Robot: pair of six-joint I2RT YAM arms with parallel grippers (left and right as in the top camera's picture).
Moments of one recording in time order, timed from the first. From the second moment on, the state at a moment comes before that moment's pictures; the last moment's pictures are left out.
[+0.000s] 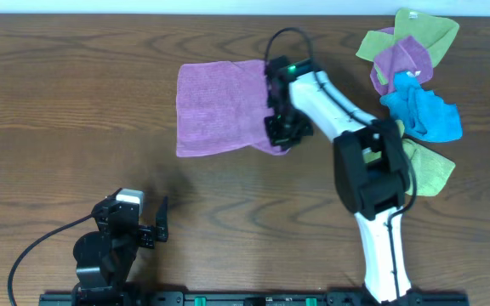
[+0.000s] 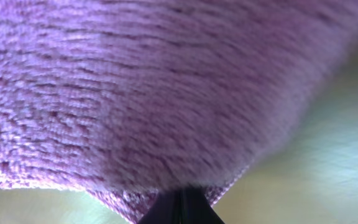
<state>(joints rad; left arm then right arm) 0.05 0.01 0.15 -0.55 0.23 0.09 0.43 2.33 1.83 -1.22 -0.11 0.21</state>
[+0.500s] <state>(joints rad) 0.05 0.01 0.15 -0.55 0.23 0.09 0.52 2.28 1.81 -1.28 0.13 0.30</state>
